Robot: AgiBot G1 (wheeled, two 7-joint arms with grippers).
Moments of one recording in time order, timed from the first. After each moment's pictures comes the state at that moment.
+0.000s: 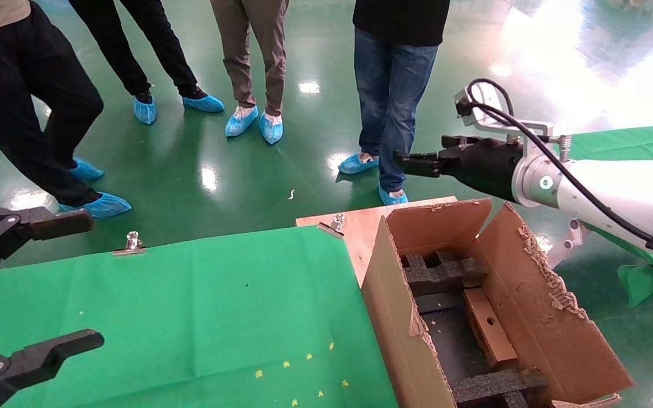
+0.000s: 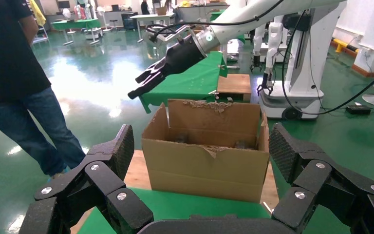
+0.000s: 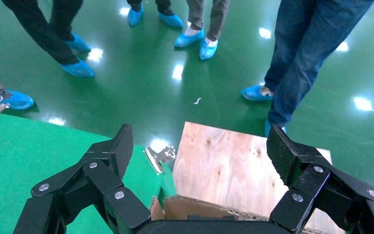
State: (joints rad) left arm -1.09 0.58 0.36 -1.25 0.66 1.45 -0.14; right arm 1.78 -0.47 -1.60 1.38 -1.91 -0.29 1.81
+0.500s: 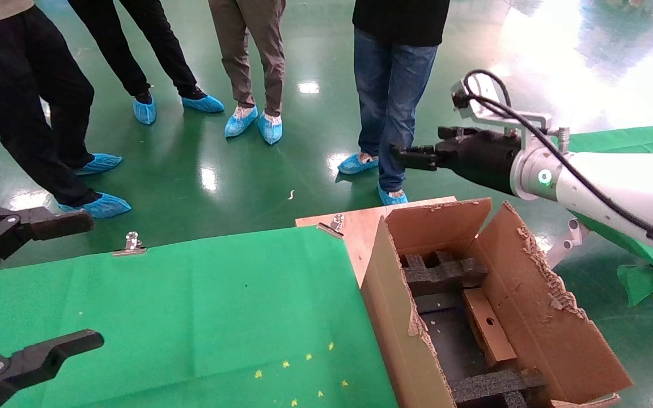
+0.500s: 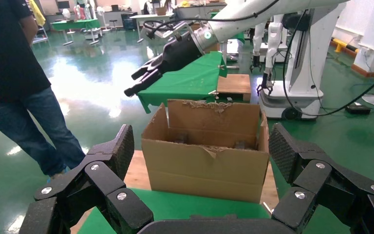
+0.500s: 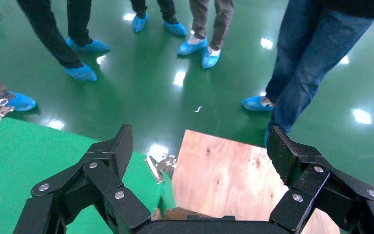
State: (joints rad) left arm -1.09 0.58 0.36 -1.24 0.66 1.45 -0.14; right arm 1.71 -0.48 -1.49 1.37 -1.81 -0.40 1.68
